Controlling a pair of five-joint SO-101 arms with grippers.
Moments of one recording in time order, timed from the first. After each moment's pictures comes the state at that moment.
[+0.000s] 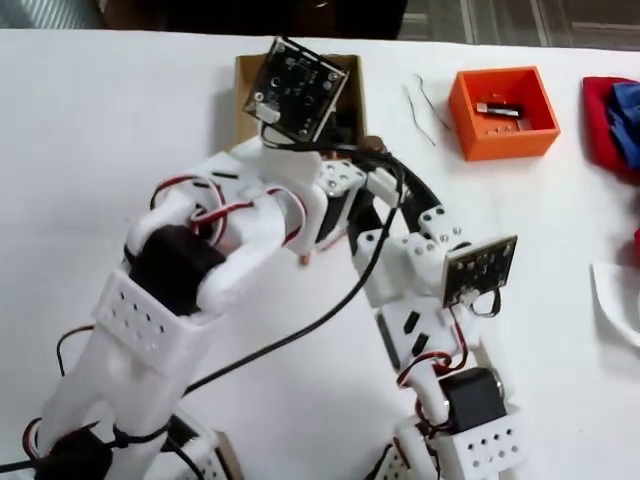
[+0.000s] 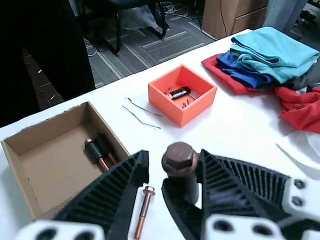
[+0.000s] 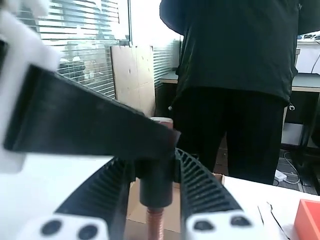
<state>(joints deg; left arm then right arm) 29.0 -28.5 -3.0 65.0 4.4 -22.9 -81.0 66.1 16.9 0.0</state>
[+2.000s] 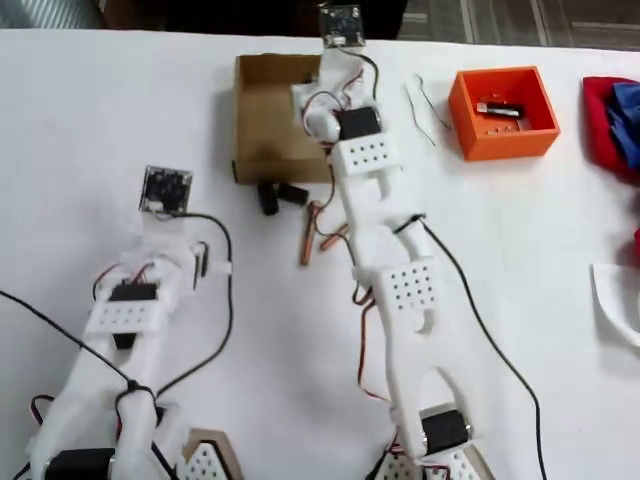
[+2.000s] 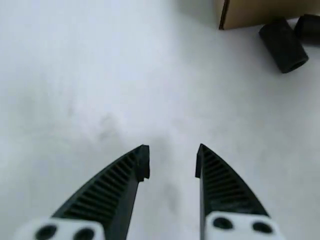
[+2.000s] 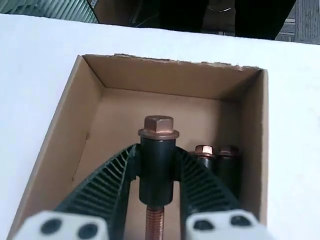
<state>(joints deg) -10.8 -30.9 69.4 20.4 -8.1 -19.8 66.1 -78.7 58.9 -6.4</state>
